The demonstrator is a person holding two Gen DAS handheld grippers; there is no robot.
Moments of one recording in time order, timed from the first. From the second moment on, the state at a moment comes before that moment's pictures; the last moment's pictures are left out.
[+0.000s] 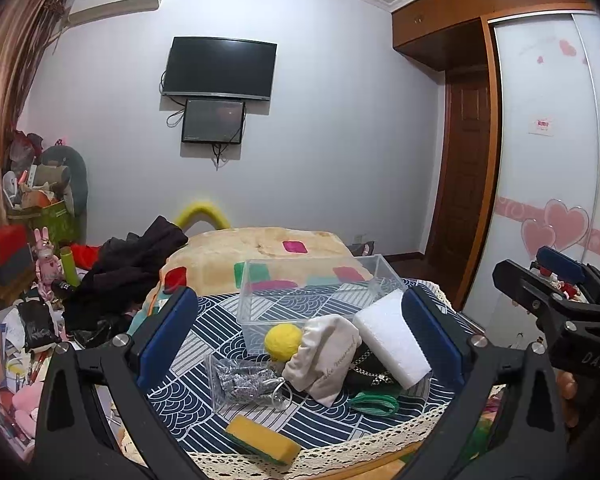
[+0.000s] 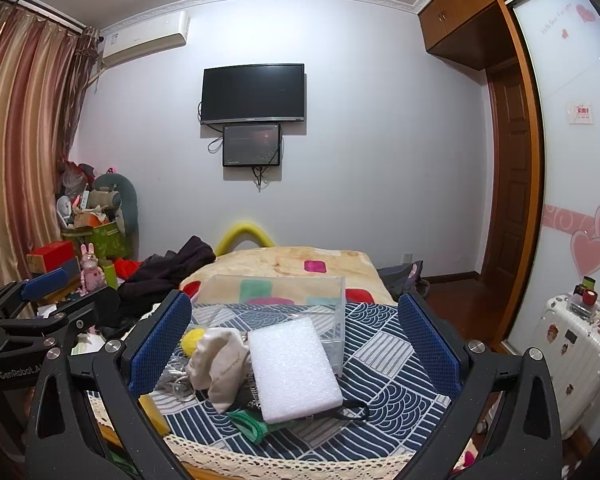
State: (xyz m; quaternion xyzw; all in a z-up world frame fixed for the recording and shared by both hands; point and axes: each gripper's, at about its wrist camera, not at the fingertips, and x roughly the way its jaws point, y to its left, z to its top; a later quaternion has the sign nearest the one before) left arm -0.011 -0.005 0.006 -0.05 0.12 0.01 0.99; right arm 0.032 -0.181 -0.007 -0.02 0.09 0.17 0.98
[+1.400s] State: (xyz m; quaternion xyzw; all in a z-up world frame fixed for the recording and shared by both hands) left arm -0.015 -0.008 0.010 -0.05 0.12 0.01 0.99; right arm 0.028 -0.179 -0.007 -0.01 0.09 0.18 0.98
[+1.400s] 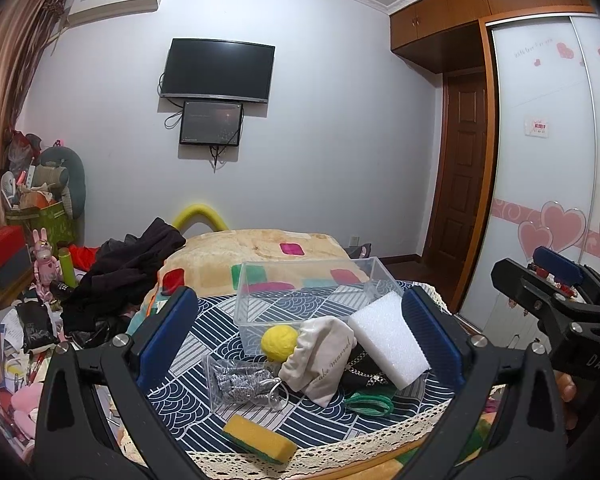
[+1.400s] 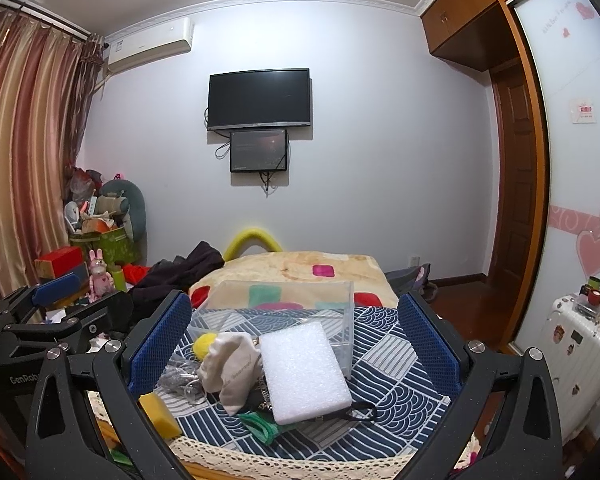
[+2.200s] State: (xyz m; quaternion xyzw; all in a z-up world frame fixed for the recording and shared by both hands) left arm 0.035 0.015 -0.073 -0.06 0.27 0.02 0.96; right arm 0.078 -0.177 -0.061 -0.02 0.20 0.17 0.97
